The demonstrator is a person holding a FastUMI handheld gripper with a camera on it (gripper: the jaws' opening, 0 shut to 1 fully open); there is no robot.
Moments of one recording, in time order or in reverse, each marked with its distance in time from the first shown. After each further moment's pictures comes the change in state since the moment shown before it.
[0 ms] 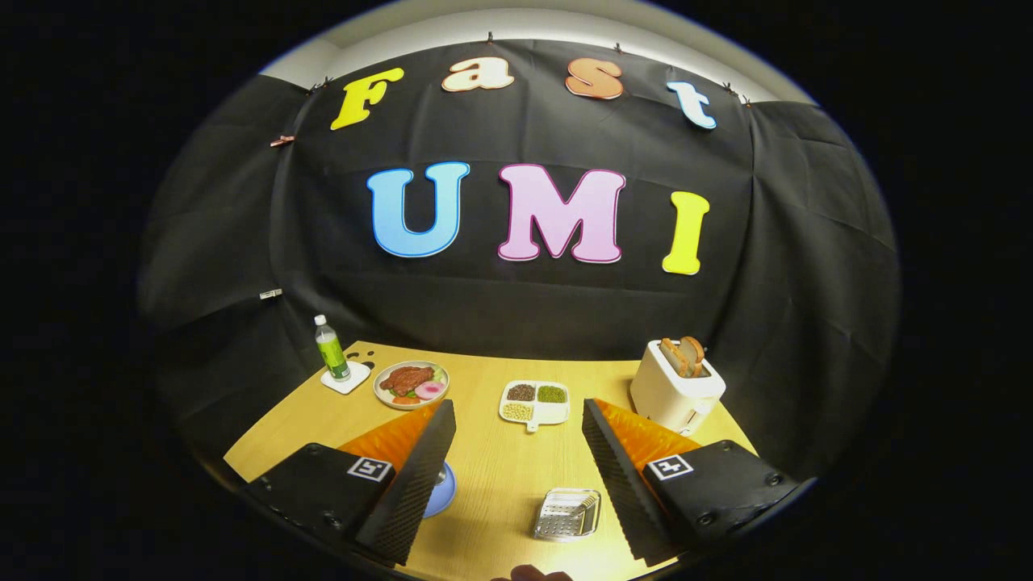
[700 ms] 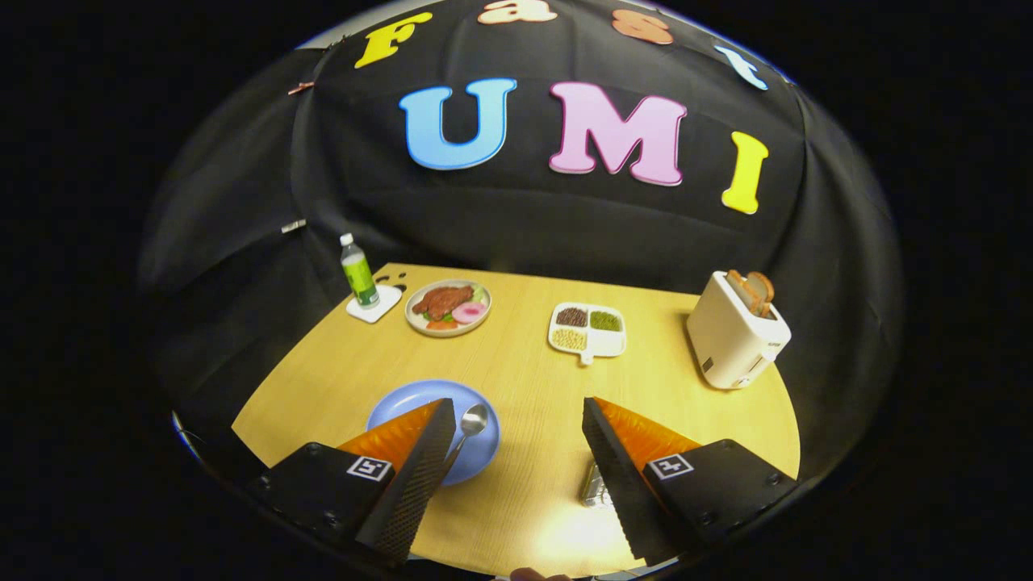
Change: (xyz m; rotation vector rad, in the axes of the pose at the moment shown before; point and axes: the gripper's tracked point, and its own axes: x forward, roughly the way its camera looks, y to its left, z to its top) arm 0.038 0.078 -0.109 -0.049 0.344 0.137
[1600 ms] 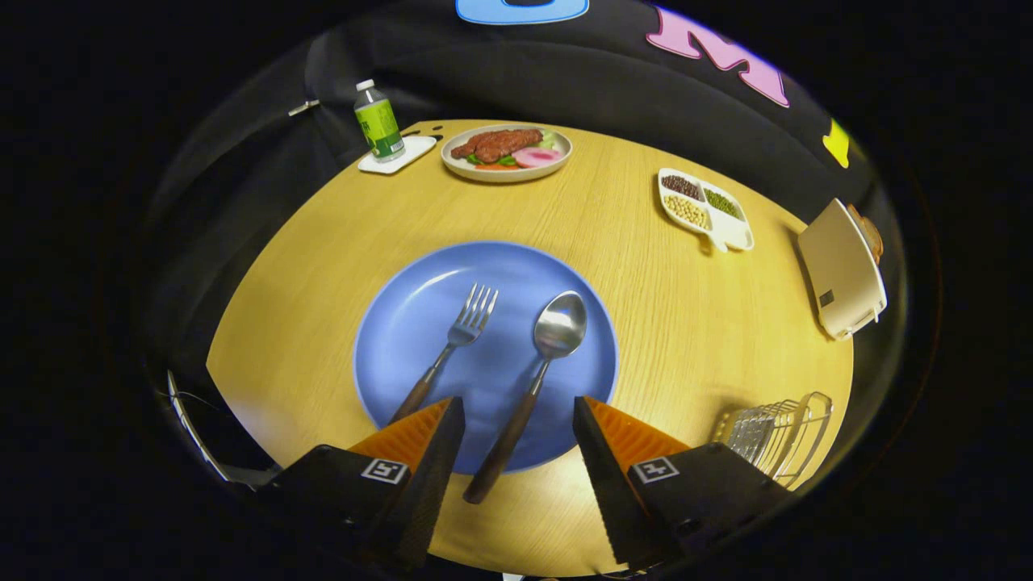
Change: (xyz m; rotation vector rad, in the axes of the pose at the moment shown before) arm 0.114 0.077 -0.142 -0.063 0.456 0.078
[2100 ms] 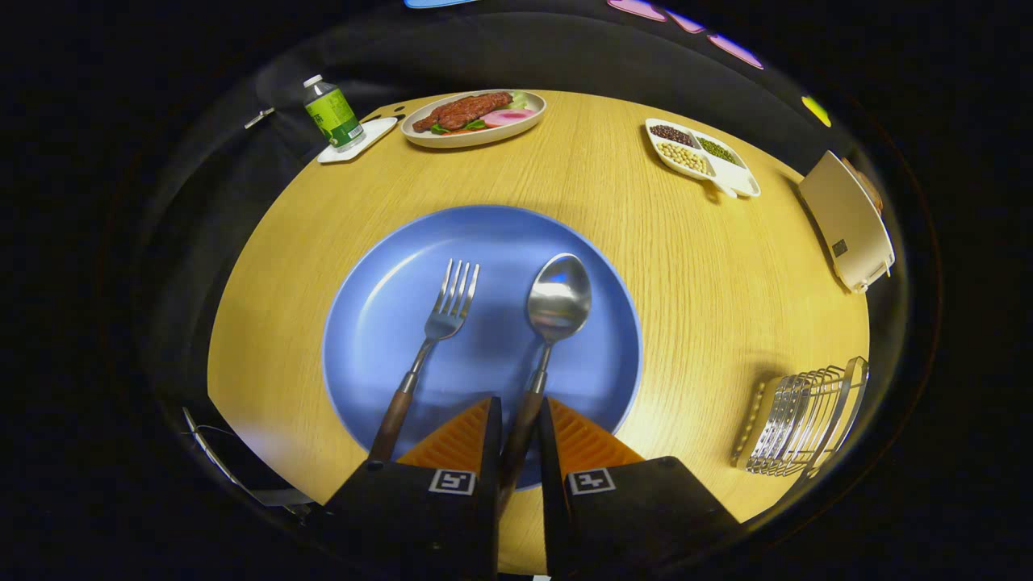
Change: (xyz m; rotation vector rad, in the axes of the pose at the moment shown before) arm 0.023 -0.008 -0.005 0.121 0.075 -0.021
